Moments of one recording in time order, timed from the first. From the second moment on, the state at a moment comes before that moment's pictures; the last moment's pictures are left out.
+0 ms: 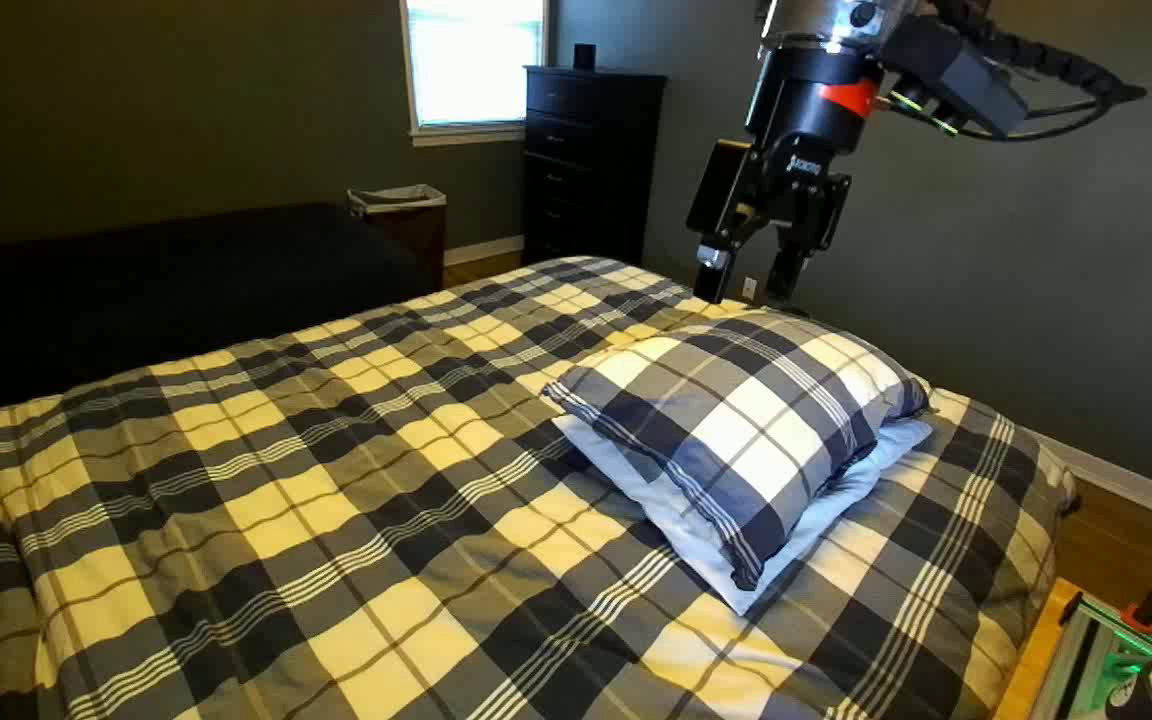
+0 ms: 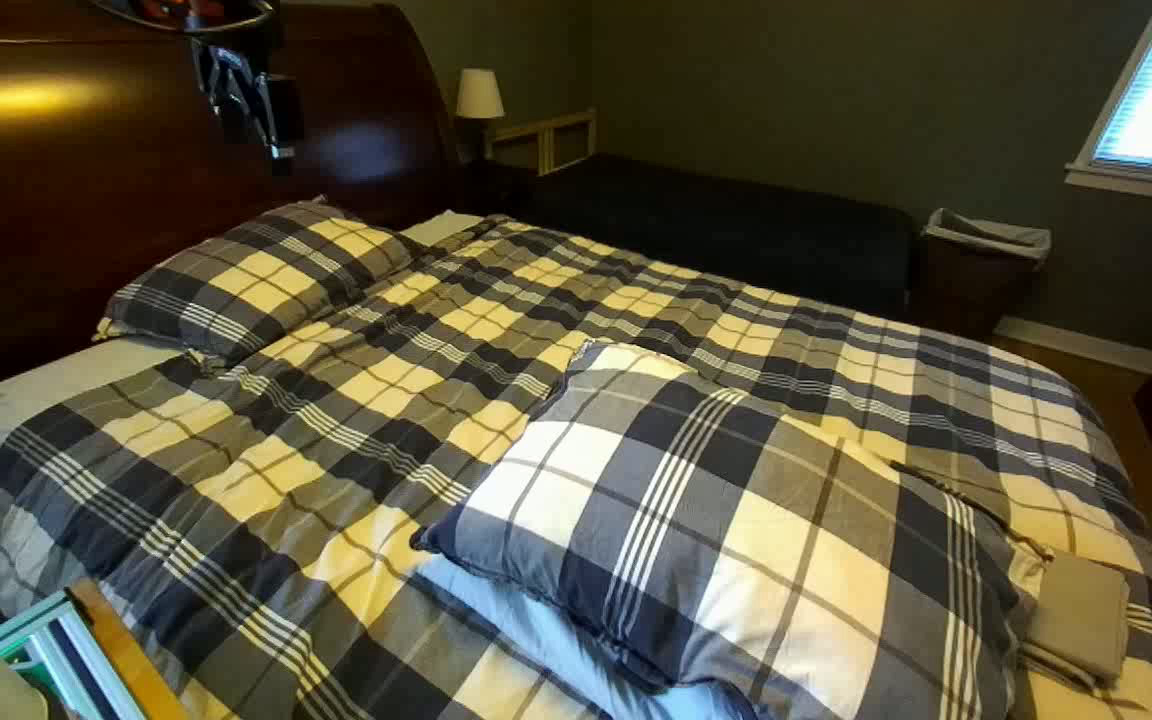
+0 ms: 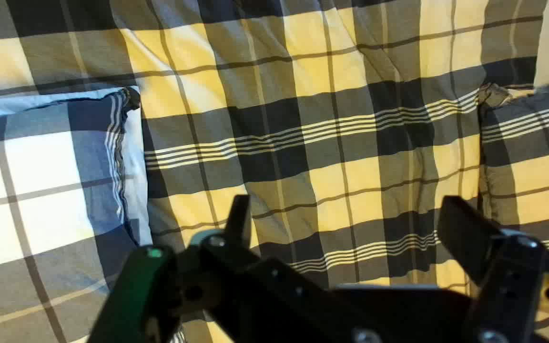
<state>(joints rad) 0.15 -0.45 0.19 -2.18 0.28 1.80 0.31</state>
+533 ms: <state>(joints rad) 0.14 -0.45 0.19 -2.18 0.27 1.80 0.32</state>
